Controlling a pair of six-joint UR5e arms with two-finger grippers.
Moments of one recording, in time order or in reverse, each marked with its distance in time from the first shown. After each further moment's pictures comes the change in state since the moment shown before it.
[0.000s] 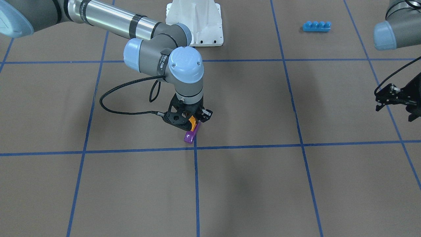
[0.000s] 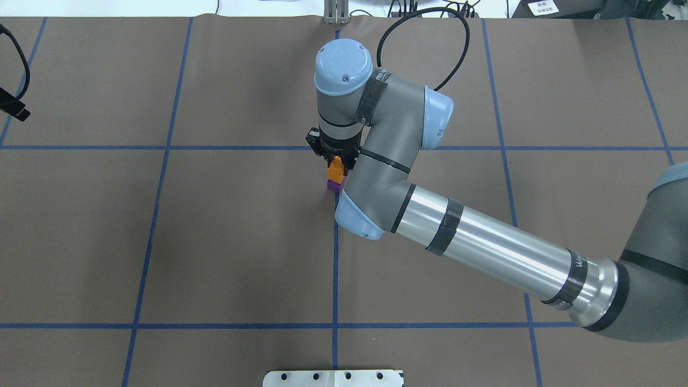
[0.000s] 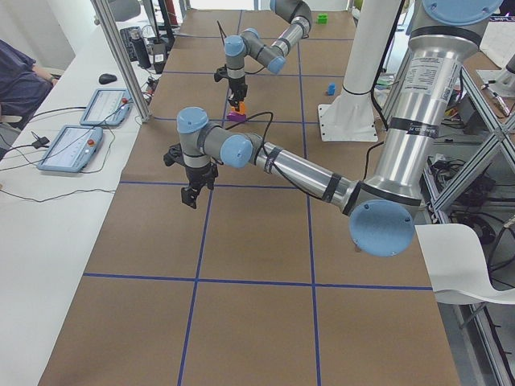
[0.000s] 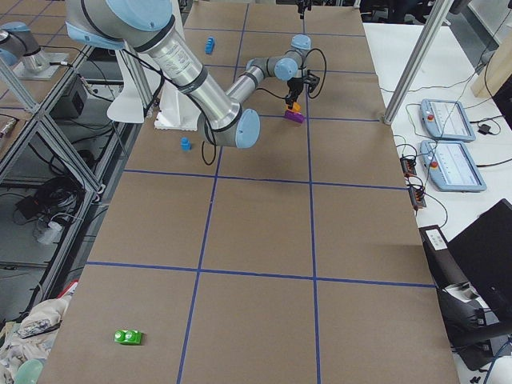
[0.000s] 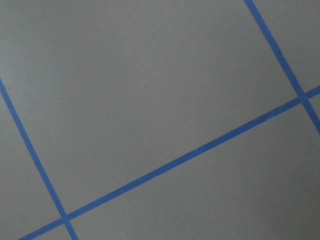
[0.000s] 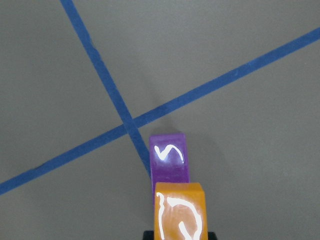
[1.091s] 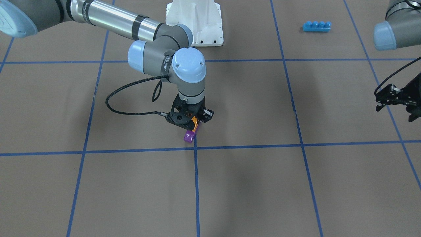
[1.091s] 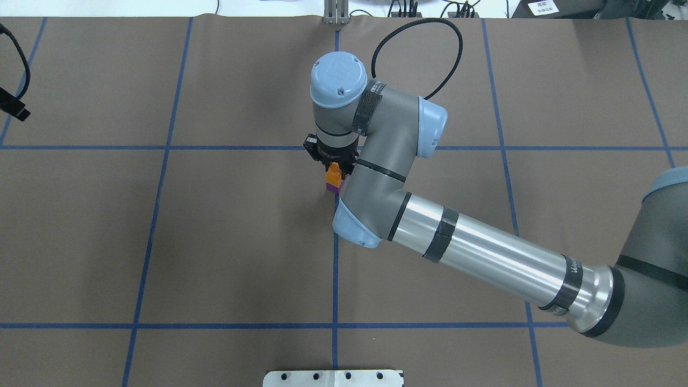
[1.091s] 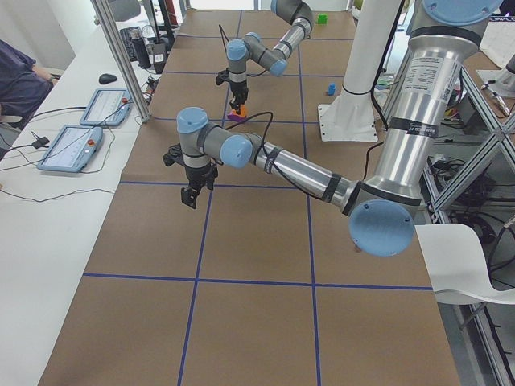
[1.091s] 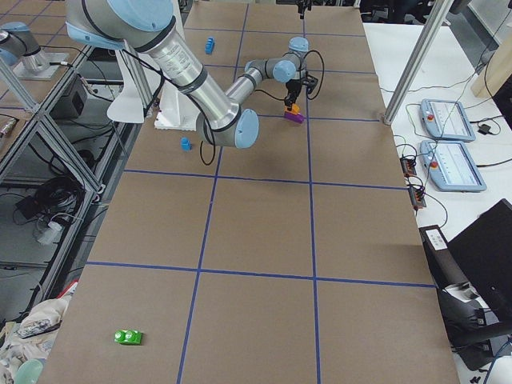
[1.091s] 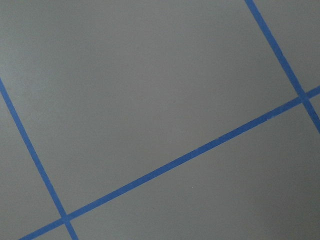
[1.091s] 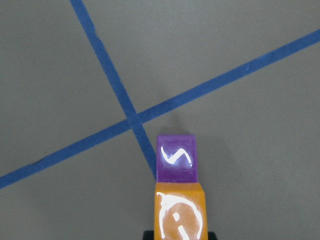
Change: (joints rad) left arm 0.000 -0.001 0.001 0.000 0.004 0.000; right arm -0.022 -0.001 -0.017 0.033 -0.036 -0.002
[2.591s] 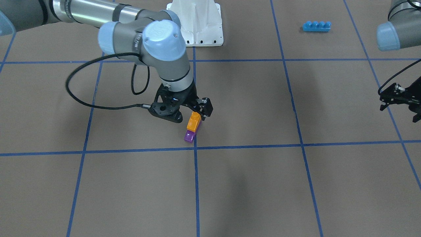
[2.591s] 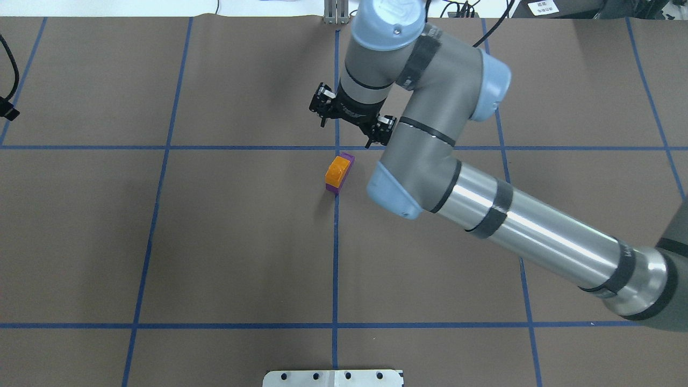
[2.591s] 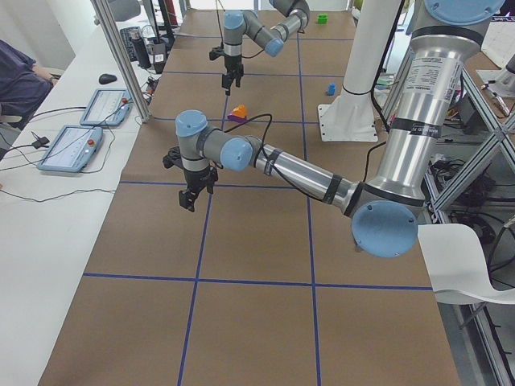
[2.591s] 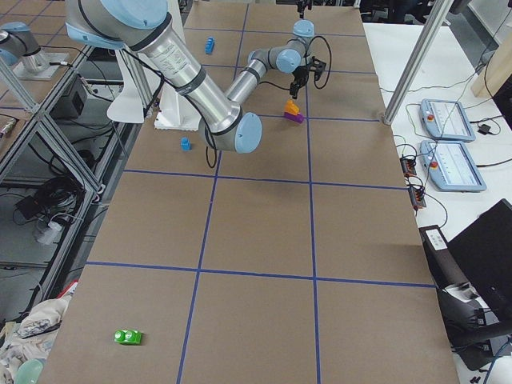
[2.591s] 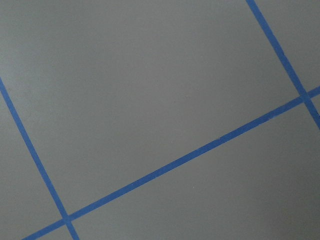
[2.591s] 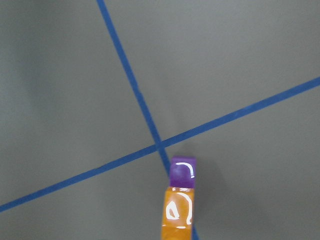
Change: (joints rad) left arm -0.040 0.018 0.013 -0.006 -0.003 0.117; right arm 0.139 -0.126 0.302 -0.034 0.101 -0.085
